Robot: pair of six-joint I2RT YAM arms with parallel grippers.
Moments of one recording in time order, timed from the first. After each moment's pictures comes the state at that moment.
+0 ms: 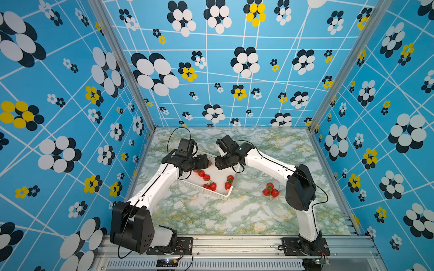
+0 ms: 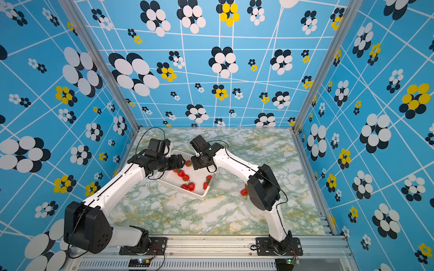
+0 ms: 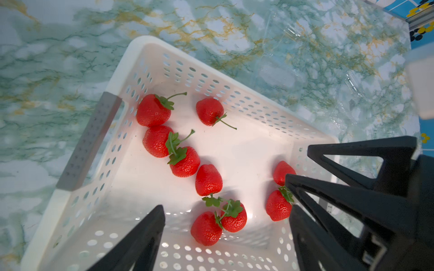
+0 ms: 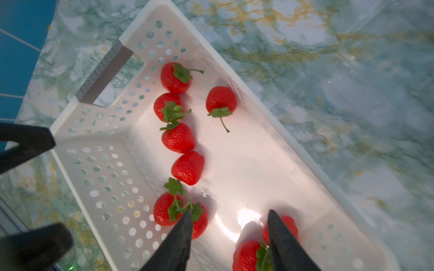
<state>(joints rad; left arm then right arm) -0.26 1.38 1.08 -0.63 0.18 -0.41 0.82 2.13 1.89 -0.77 -0.05 0.35</state>
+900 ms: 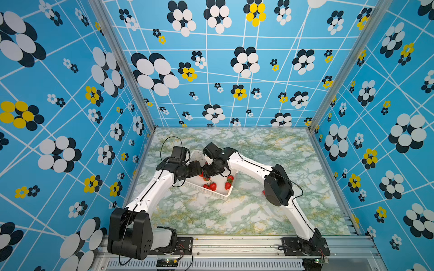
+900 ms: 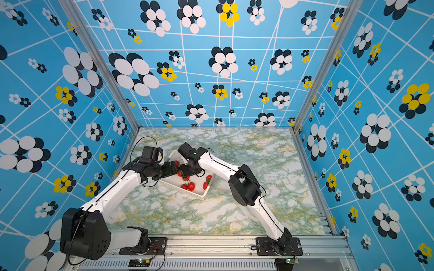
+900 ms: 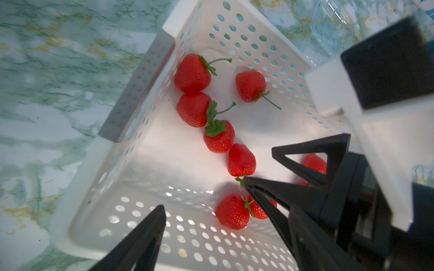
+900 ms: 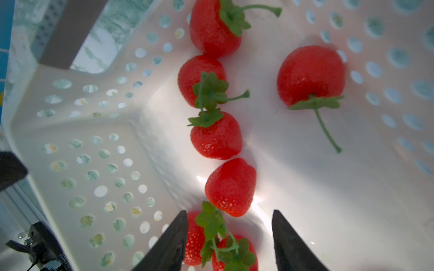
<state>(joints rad) -0.15 1.31 0.93 -0.61 0.21 -0.44 0.89 2.37 2.12 -0.87 -0.17 0.37</state>
